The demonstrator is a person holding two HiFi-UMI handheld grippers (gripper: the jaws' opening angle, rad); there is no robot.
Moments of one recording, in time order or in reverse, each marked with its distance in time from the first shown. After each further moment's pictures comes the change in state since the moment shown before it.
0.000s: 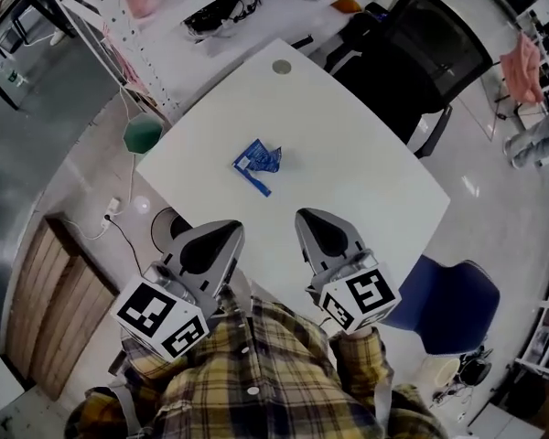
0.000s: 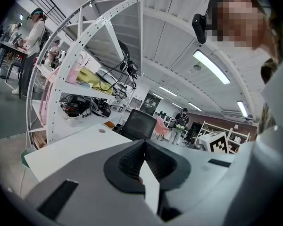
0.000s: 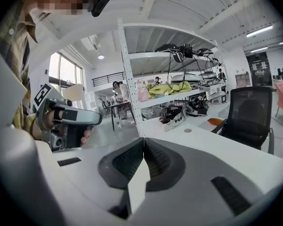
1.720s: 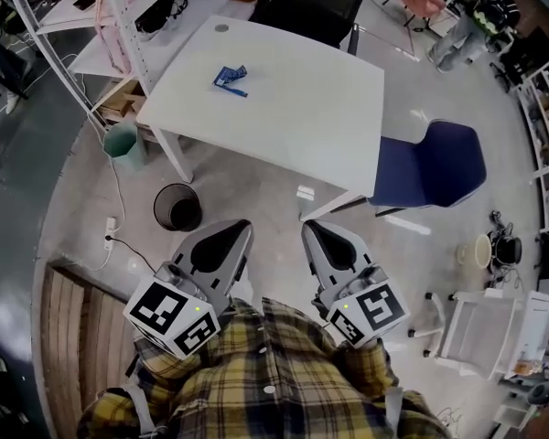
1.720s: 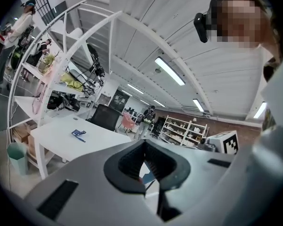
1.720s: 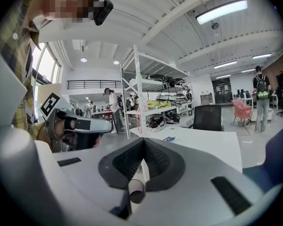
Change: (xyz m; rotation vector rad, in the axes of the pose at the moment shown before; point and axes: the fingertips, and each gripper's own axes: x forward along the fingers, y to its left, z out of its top) left arm -0.319 -0.146 -0.126 0.102 0.048 -0.399; right arm -0.242 0.343 -0.085 0.018 -0.164 -0.413
